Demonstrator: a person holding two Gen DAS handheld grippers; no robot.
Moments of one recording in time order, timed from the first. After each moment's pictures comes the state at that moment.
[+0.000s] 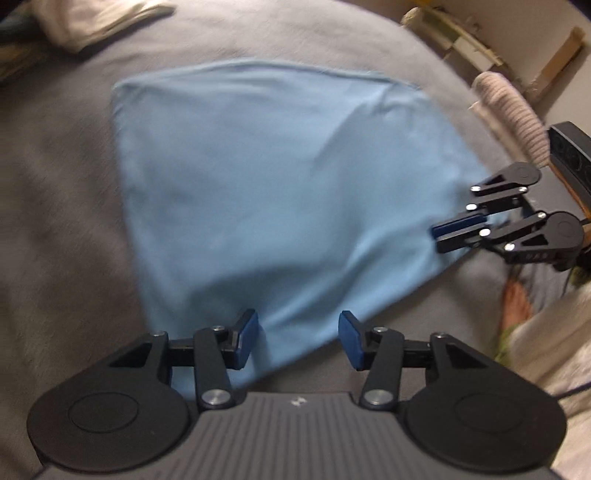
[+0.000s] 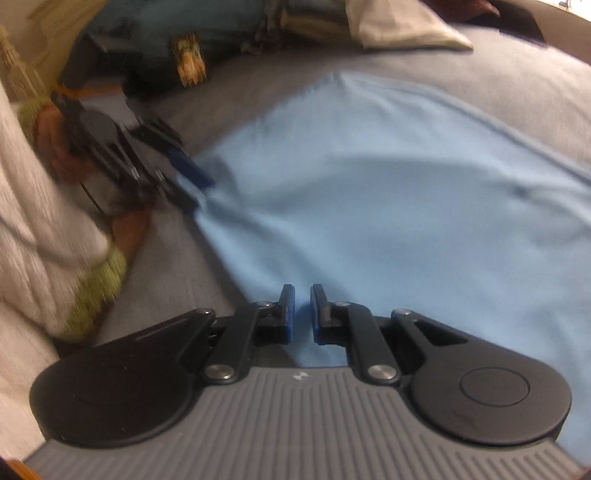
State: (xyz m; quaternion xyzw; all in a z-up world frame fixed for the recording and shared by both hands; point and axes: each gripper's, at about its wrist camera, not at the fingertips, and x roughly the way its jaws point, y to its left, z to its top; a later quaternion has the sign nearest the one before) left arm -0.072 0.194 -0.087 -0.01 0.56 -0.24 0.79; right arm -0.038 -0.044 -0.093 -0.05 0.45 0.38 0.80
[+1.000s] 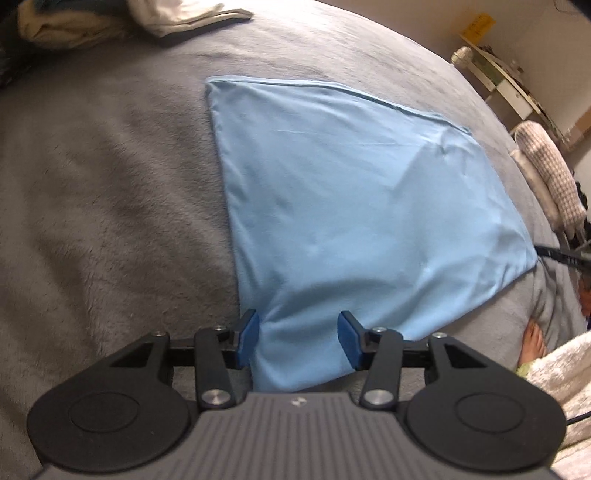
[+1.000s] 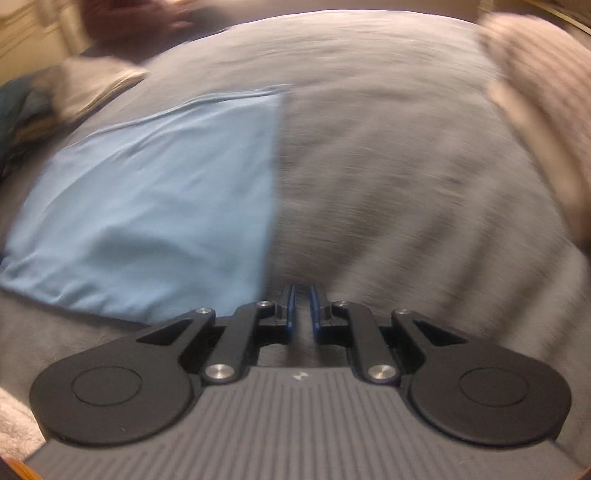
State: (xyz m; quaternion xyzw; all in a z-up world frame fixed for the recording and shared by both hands) left arm -0.056 0.236 -0.082 -0.07 0.55 -0.18 0.81; right arm -0.127 -0.259 -0.099 0.11 0.44 -0.02 0.89
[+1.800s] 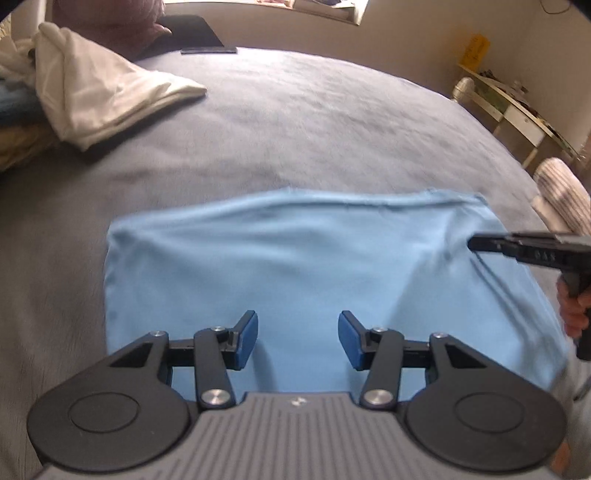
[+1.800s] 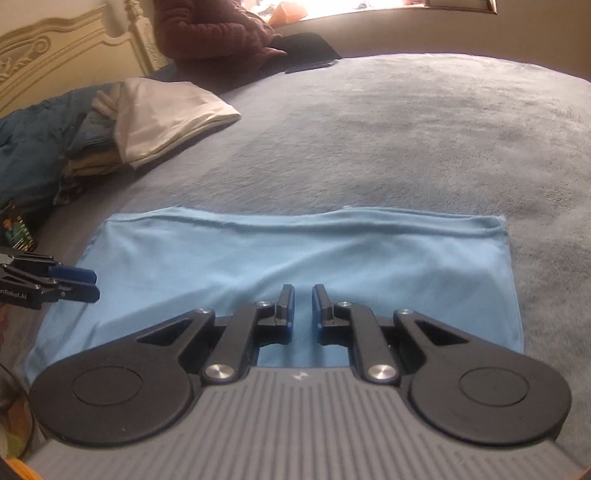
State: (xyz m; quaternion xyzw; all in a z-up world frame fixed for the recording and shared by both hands) left arm 0.059 0.131 -0.075 -0.03 0.45 -0.14 0.88; right arm 0.063 -0.157 -0.092 0.10 0.38 0.11 0.91
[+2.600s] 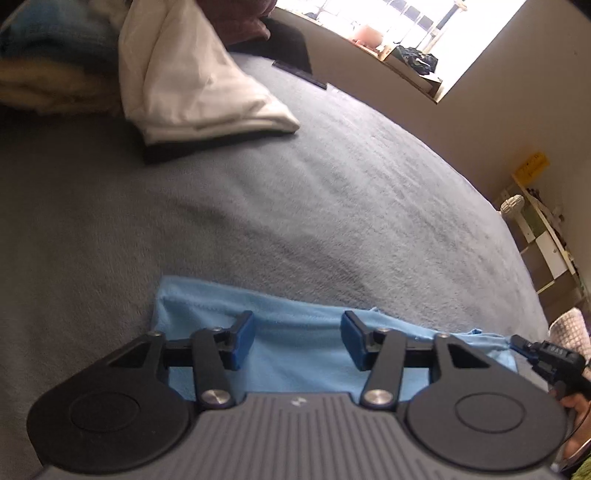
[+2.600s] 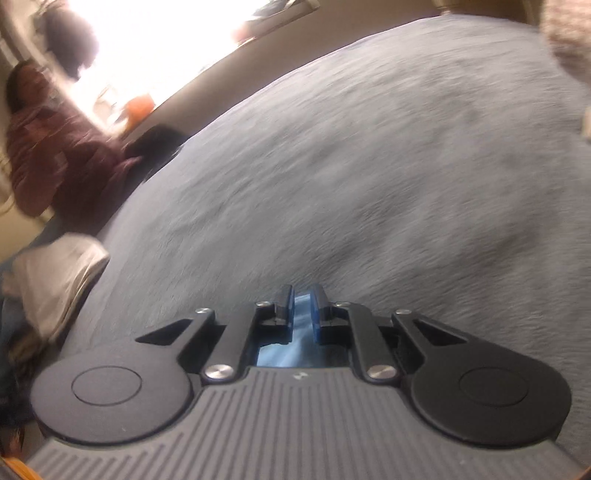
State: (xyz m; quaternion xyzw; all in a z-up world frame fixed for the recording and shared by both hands) left arm 0.119 0.194 -0.076 -0.19 0.42 -0.07 0.88; right arm 0.090 -0.287 -0.111 0.29 0.33 -0.09 0.89
